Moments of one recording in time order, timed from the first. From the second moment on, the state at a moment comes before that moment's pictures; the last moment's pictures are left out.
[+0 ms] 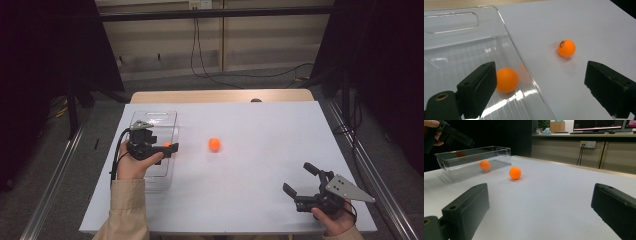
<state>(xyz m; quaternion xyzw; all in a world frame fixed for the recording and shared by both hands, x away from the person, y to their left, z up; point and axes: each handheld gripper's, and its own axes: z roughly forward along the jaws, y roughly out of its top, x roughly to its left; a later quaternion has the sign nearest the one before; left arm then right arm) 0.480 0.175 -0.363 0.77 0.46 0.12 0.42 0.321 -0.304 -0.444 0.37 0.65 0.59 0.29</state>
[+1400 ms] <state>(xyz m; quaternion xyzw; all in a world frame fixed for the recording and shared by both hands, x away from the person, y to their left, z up) 0.477 0.153 -0.363 0.79 0.43 0.11 0.42 0.322 -0.302 -0.444 0.37 0.66 0.59 0.29</state>
